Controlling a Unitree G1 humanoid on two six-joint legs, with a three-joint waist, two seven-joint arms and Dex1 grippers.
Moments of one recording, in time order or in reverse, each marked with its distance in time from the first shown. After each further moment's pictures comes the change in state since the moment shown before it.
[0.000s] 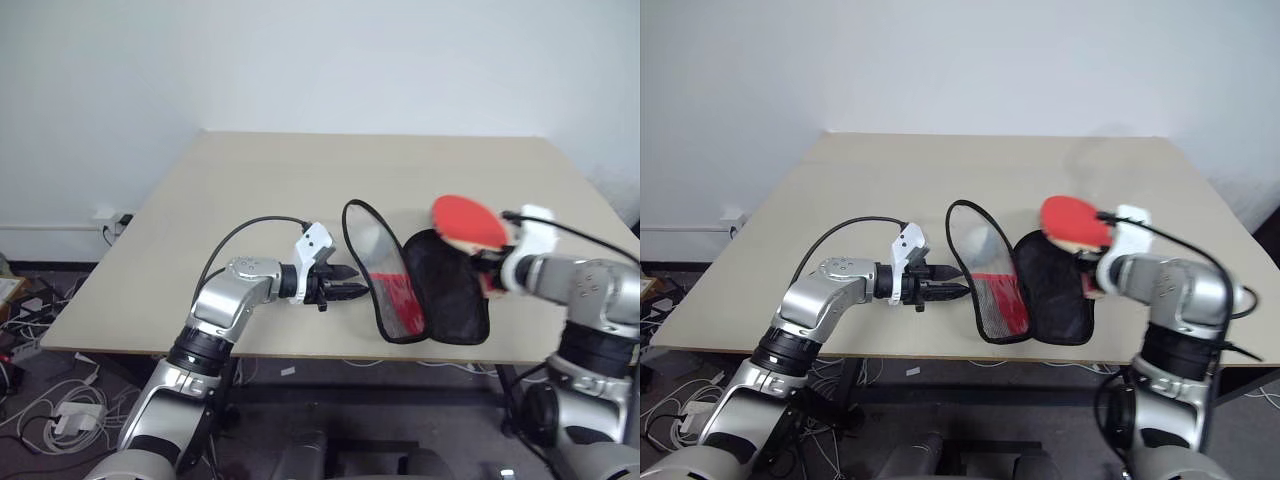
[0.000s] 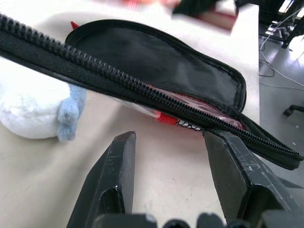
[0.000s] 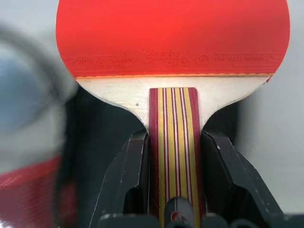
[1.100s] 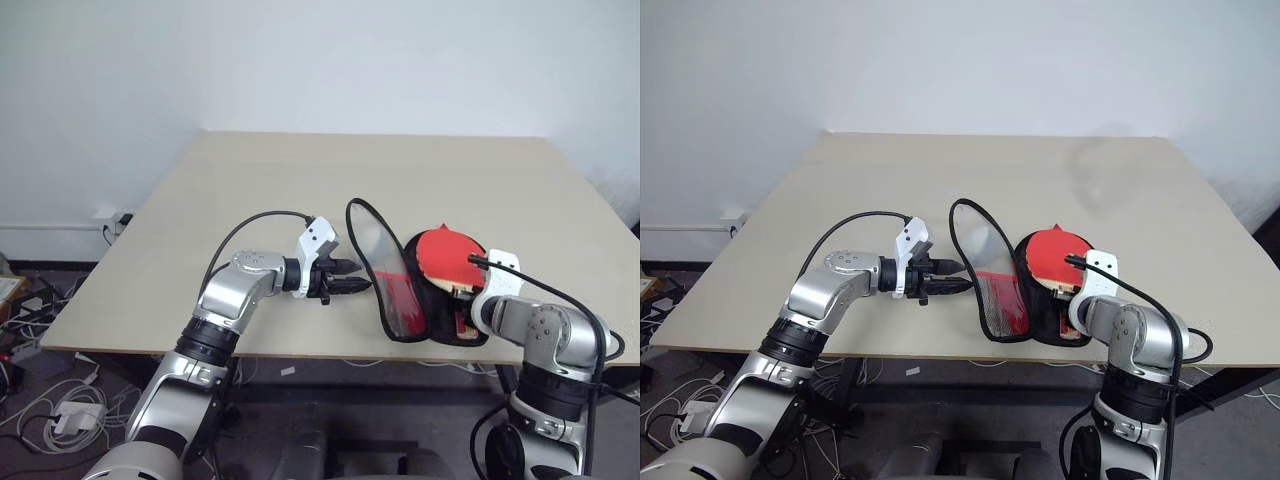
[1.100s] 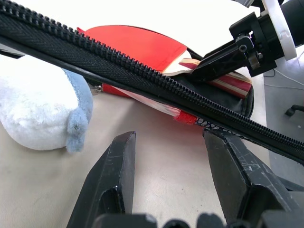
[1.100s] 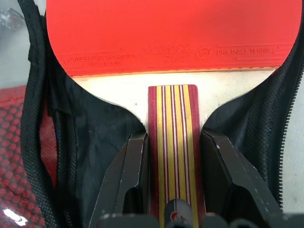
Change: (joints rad) left arm -0.037 -0.017 -0.003 0.076 0.025 -0.047 -0.021; right arm 0.185 0.138 0.039 -0.134 -0.131 -0.020 -0.065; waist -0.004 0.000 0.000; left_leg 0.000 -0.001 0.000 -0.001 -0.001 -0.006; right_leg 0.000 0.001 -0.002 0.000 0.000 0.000
